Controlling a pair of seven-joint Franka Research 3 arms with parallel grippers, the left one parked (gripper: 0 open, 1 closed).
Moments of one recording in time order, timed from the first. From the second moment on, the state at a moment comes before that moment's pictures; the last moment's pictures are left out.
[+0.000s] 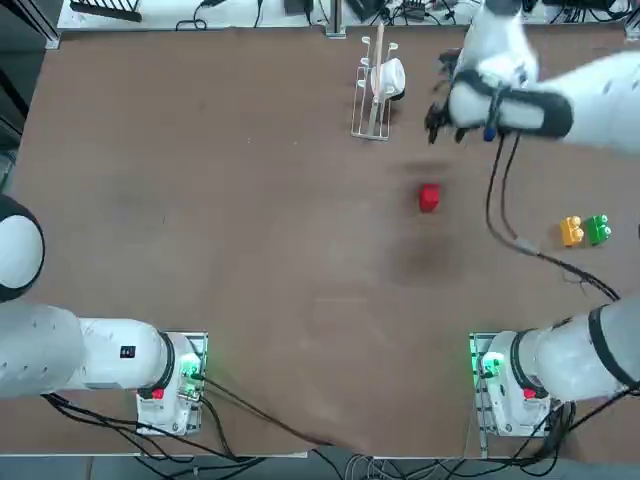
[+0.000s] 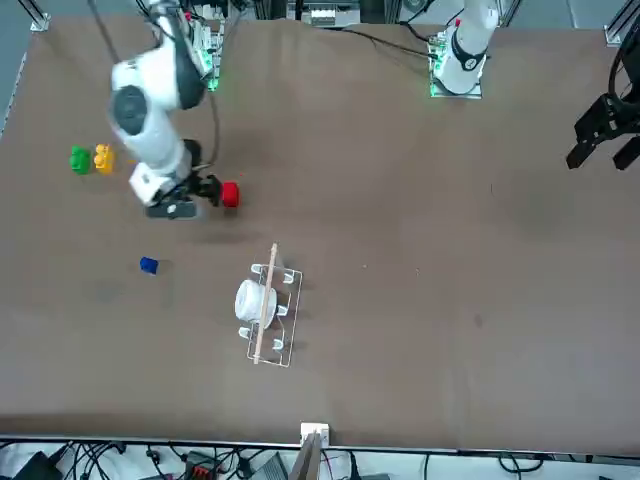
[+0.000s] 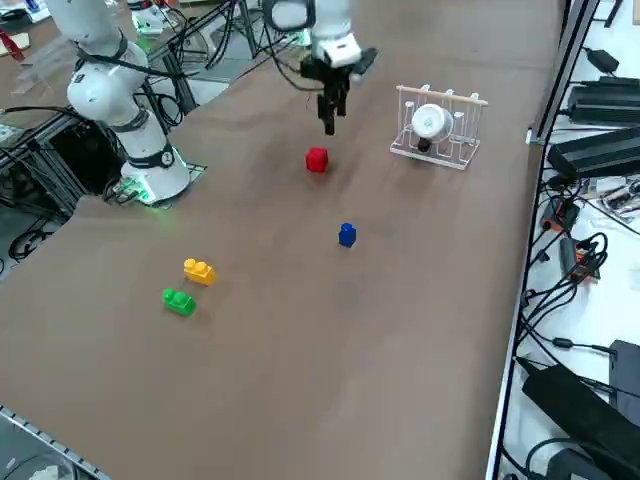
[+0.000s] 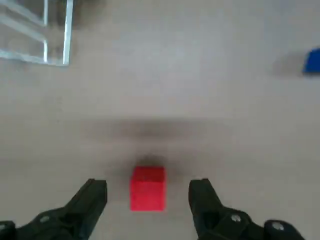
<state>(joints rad) 0.35 0.08 0.07 -2.29 -0.01 2.35 0.41</state>
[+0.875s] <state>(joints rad) 0.40 0.19 0.07 -2.49 -0.01 2.68 0.47</state>
